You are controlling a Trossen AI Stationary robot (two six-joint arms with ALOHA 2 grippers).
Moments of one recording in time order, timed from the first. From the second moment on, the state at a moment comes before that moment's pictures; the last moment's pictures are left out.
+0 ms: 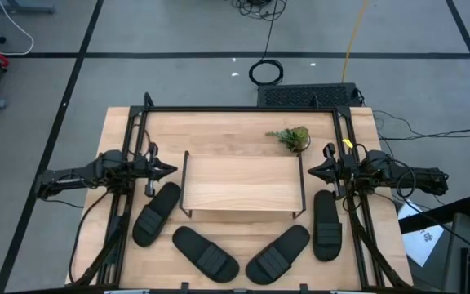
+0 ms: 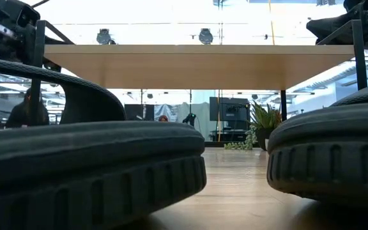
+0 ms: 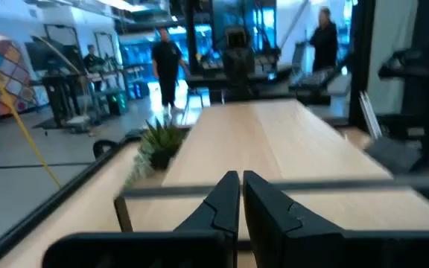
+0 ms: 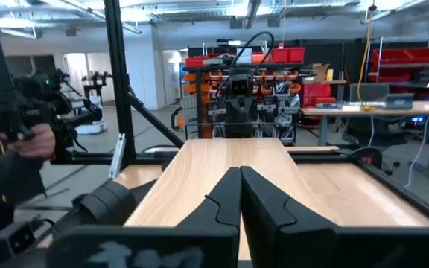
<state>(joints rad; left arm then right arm) 0.12 0.01 0.06 -0.02 0.11 0.07 -0.03 0.00 0.11 0.02 -0.10 0.04</state>
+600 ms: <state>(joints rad) 0.12 0.01 0.06 0.28 0.01 0.34 -0.03 0.00 0.11 0.15 -0.10 0.00</state>
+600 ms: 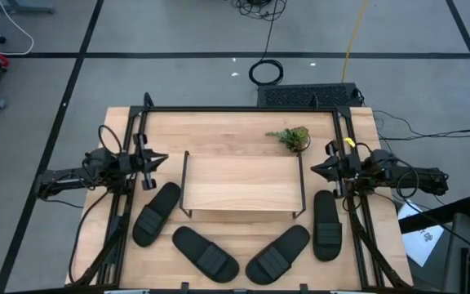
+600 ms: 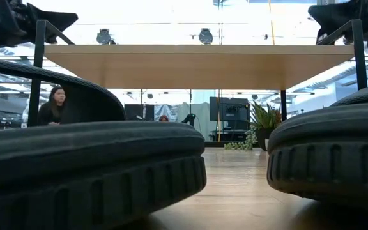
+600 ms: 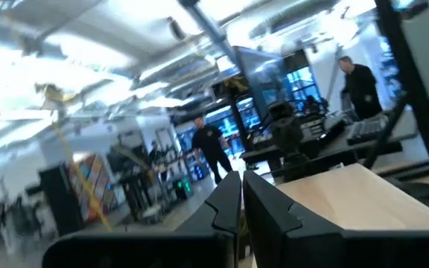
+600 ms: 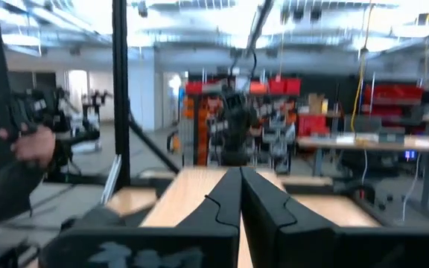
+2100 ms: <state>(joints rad) 0.12 0.01 0.06 0.24 -0.17 0.41 -0.03 0.66 0.94 -1.28 -0.11 0.44</state>
